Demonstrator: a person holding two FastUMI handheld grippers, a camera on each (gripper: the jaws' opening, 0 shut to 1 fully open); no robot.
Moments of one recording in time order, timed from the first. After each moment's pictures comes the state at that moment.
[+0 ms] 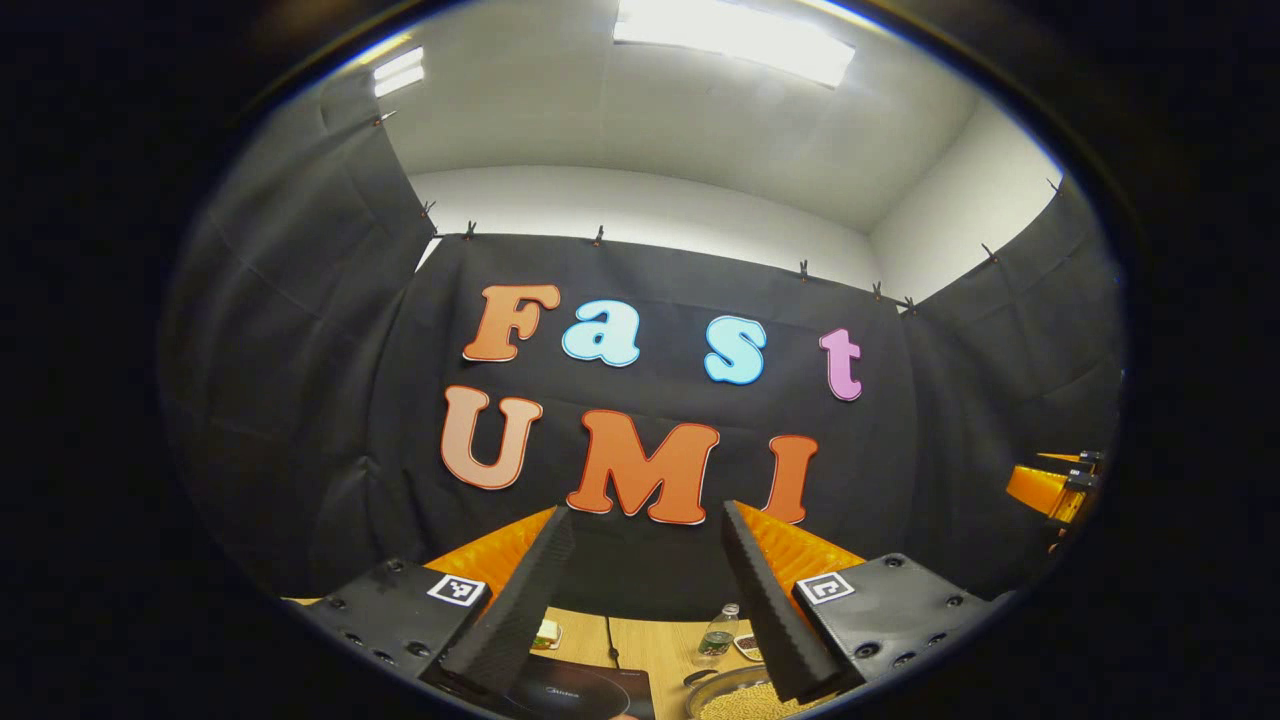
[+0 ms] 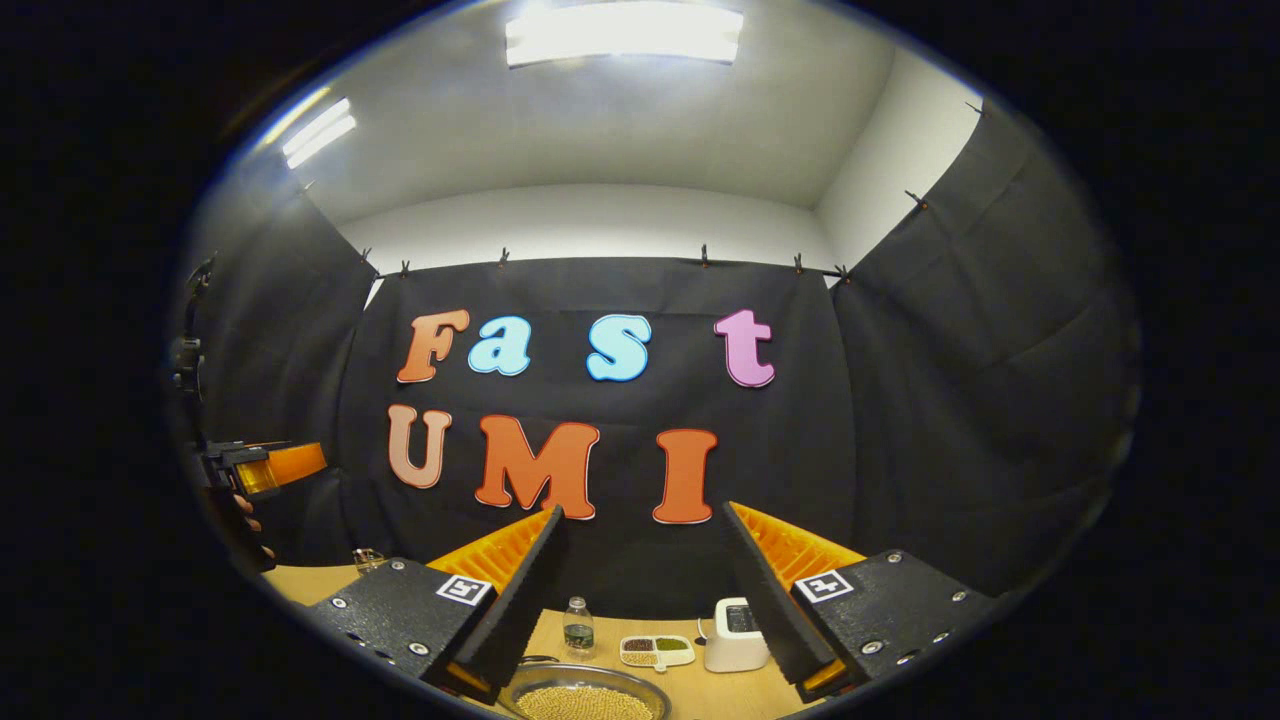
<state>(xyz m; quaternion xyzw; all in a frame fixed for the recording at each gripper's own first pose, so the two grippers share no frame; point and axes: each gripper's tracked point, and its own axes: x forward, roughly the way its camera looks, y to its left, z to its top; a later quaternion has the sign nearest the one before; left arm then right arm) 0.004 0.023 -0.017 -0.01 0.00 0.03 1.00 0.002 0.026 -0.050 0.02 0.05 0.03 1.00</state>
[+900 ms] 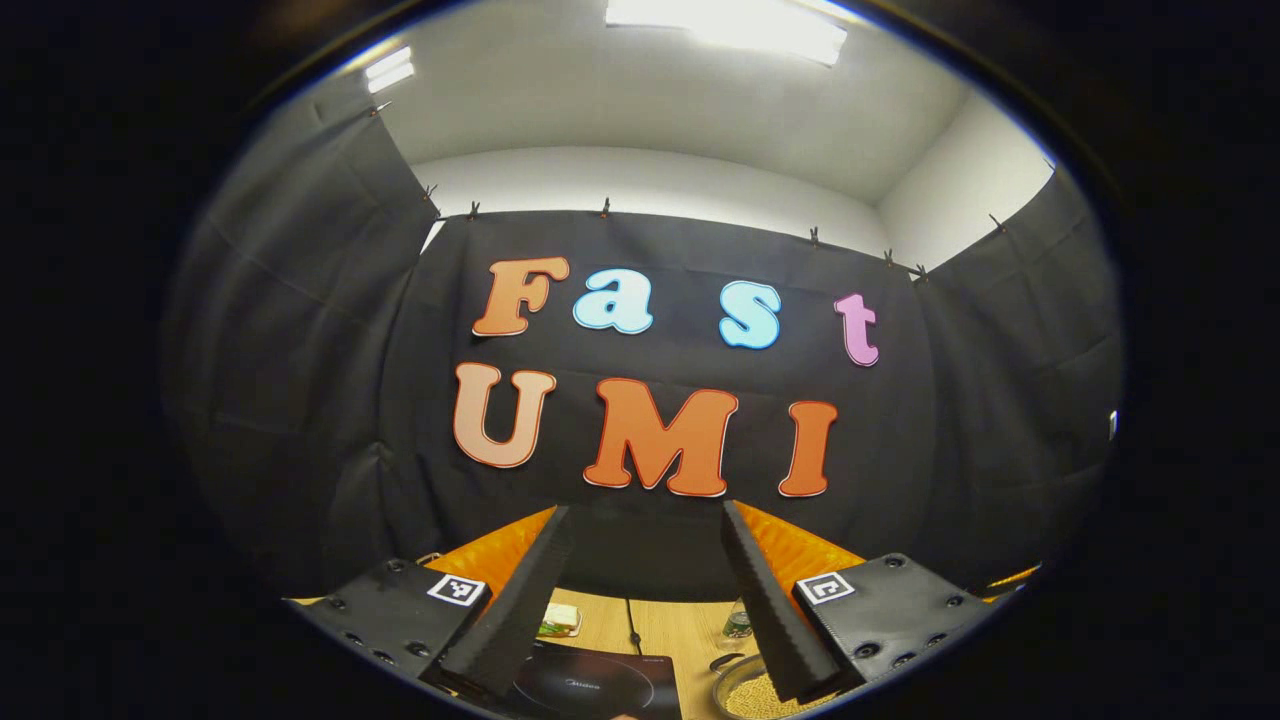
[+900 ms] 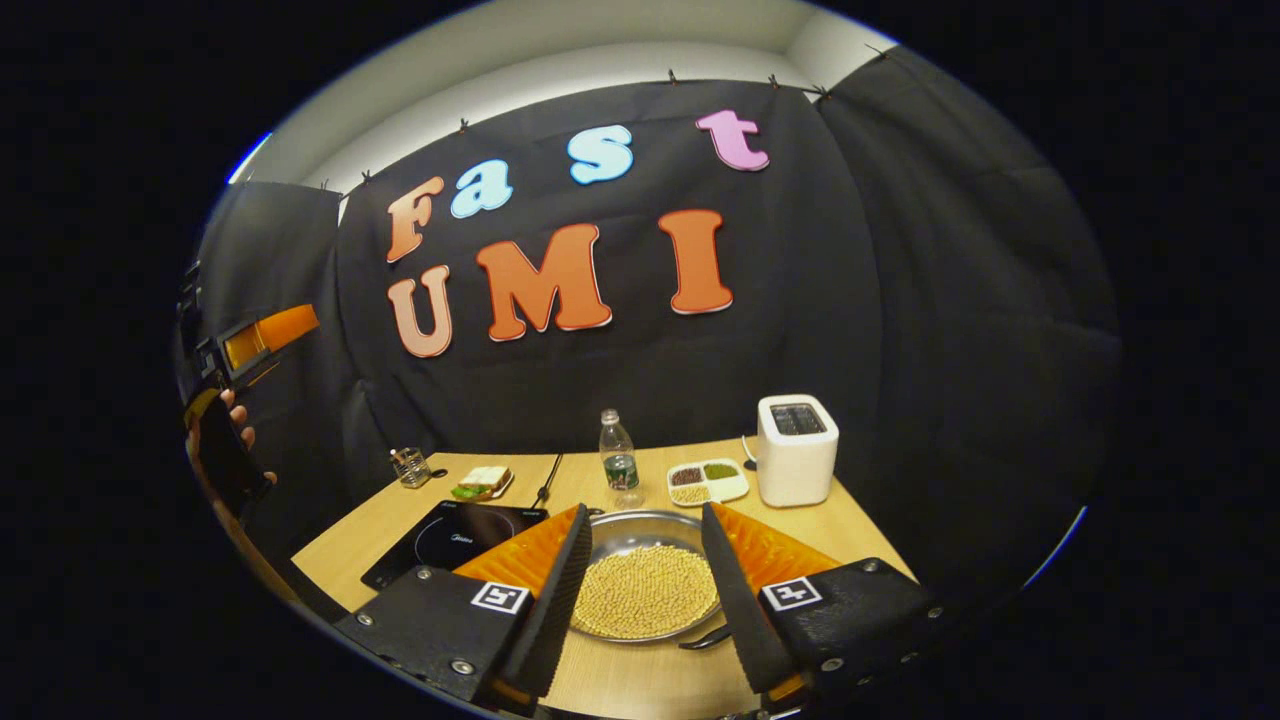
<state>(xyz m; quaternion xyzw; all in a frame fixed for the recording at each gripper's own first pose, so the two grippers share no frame) 0.013 0.041 -0.059 0.01 0.04 0.04 1.00 -0.083 0.061 -0.263 0.10 0.34 0.06 0.93</state>
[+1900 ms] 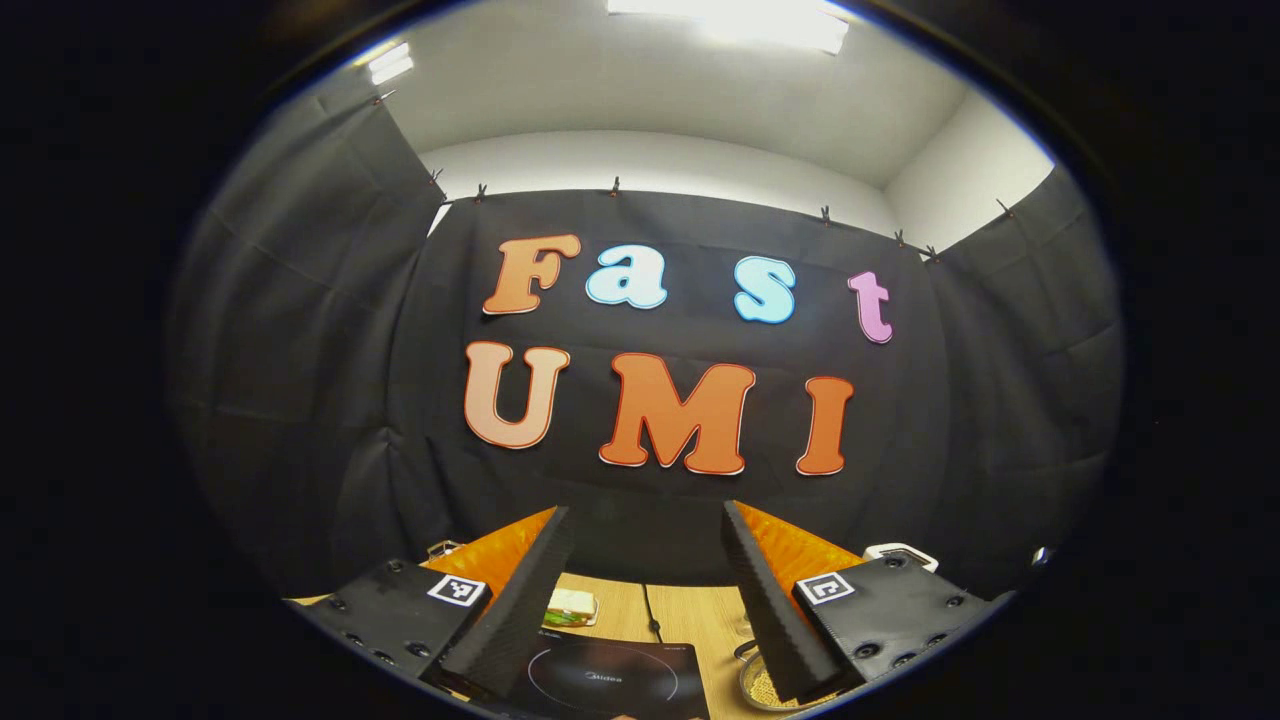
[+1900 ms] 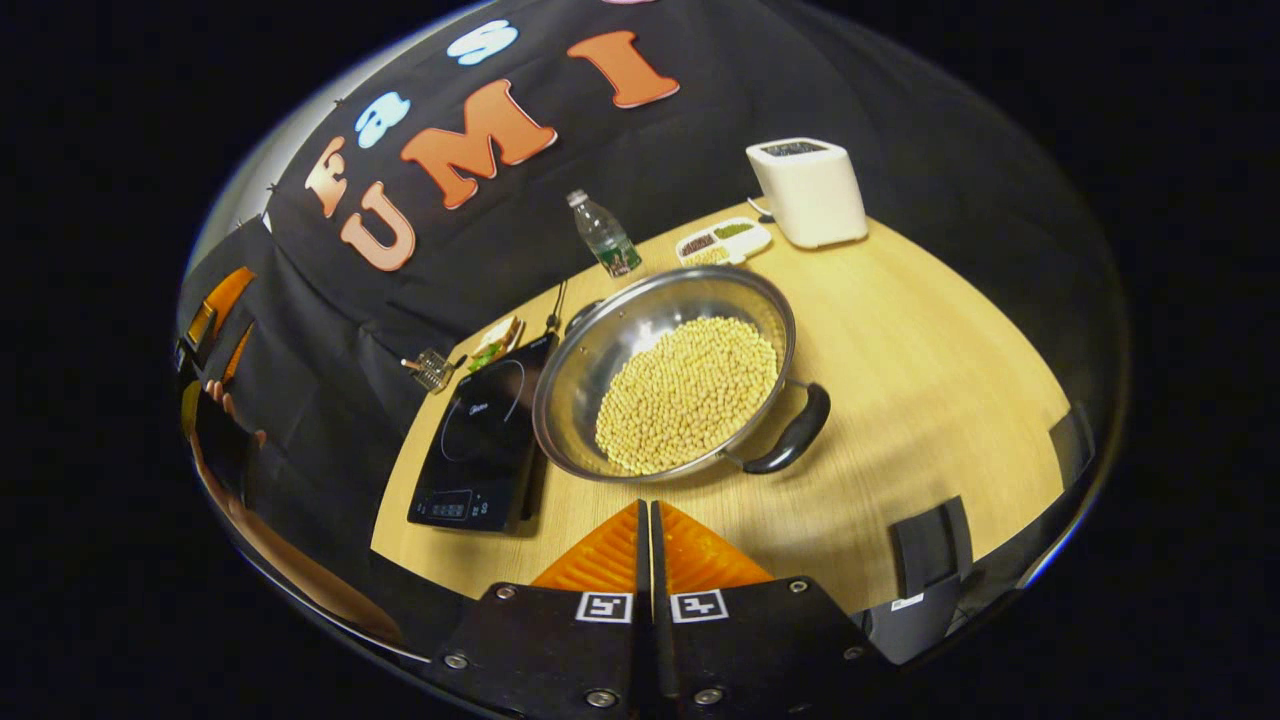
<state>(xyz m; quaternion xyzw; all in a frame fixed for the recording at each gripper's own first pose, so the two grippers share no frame) 0.017 0.069 -0.095 0.01 0.07 0.05 1.00 -0.200 0.108 -0.419 0.23 0.58 0.07 0.78</state>
